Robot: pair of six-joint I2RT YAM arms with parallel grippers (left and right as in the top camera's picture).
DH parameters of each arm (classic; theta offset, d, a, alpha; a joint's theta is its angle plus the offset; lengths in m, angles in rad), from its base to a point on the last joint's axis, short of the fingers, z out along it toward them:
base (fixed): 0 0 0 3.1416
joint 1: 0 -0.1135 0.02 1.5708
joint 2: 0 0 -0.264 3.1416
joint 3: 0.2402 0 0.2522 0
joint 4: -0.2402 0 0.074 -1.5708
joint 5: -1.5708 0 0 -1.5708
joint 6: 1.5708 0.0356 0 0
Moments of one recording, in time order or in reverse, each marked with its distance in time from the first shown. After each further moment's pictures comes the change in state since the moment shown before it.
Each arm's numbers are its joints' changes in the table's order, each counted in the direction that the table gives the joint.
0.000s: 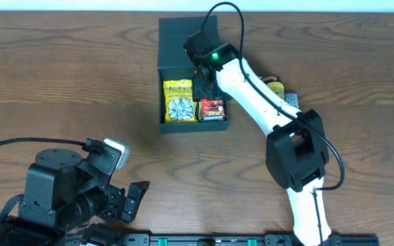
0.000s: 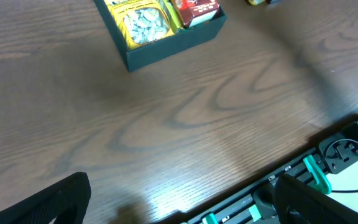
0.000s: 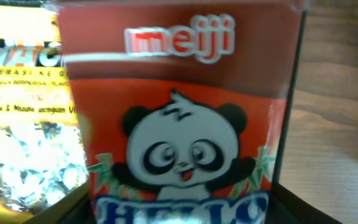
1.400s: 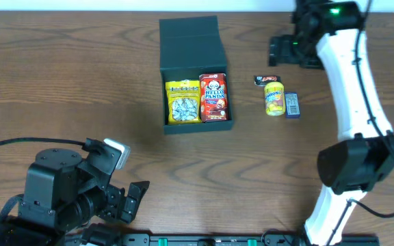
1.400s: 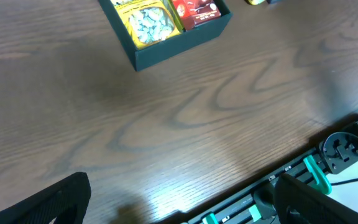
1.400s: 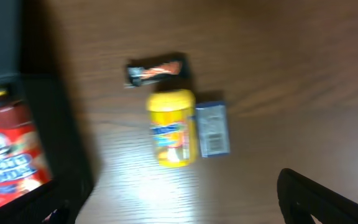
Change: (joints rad) left arm 0.000 0.000 0.000 0.000 0.000 0.000; right arm 0.465 -0.183 0.188 -0.285 0.023 -0.284
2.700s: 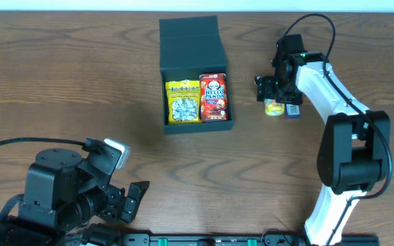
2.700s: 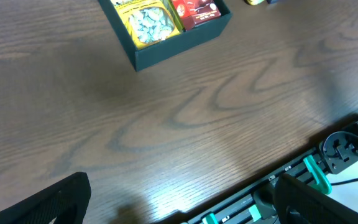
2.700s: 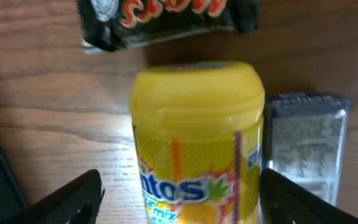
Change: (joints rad) left arm 0.000 0.000 0.000 0.000 0.000 0.000; right arm -0.018 0.001 -0.620 0.537 0.108 -0.012
